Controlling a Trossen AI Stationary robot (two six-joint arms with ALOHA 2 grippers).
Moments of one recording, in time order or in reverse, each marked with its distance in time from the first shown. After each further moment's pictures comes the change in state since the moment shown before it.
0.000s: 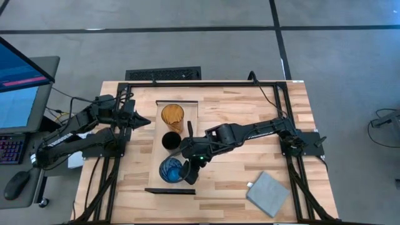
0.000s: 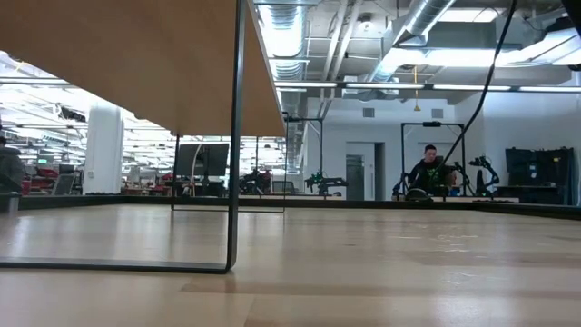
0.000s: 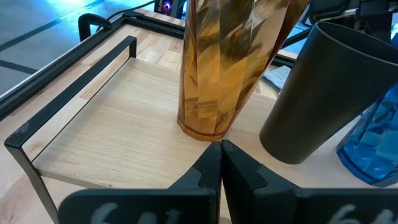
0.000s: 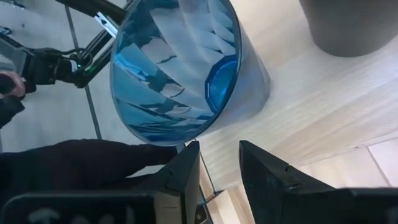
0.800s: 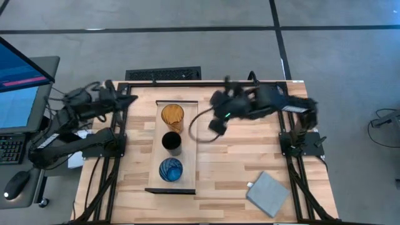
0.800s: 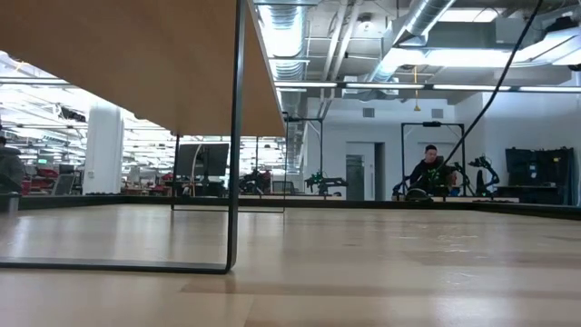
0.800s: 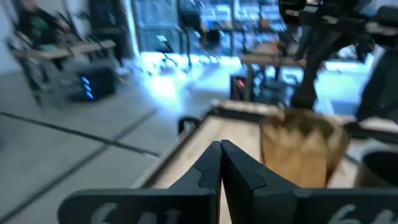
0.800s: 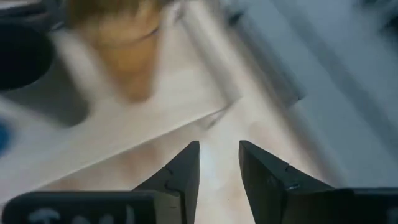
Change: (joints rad) left arm 0.000 0.000 0.246 0.059 -0.332 0.102; right arm -0.139 -0.281 0.000 -0.390 0.616 -0.431
